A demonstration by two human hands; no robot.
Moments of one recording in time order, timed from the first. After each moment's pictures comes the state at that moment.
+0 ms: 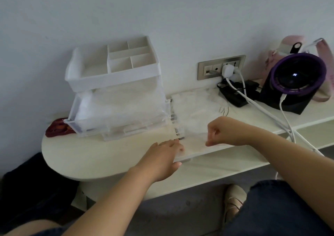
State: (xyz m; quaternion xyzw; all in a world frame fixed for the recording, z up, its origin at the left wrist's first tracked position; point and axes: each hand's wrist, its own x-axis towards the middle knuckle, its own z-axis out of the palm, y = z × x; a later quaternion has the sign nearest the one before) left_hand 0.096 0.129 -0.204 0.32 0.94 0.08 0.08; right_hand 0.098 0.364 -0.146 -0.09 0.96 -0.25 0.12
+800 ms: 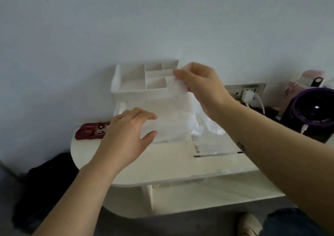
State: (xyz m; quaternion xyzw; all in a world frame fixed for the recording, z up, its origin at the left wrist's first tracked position) left_hand 0.119 0.028 -0.072 0.20 0.94 0.17 -0.23; right_hand 0.077 0.215 -0.009 -0.13 0.72 -0.67 -0.14
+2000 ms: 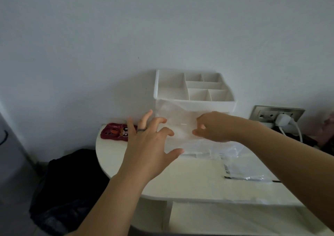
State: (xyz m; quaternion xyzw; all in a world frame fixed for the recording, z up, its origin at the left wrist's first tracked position) left_hand 0.099 -0.021 -0.103 0.09 0.97 0.11 -0.21; right_hand 0.036 0.162 -0.038 -0.19 0.98 0.01 0.09
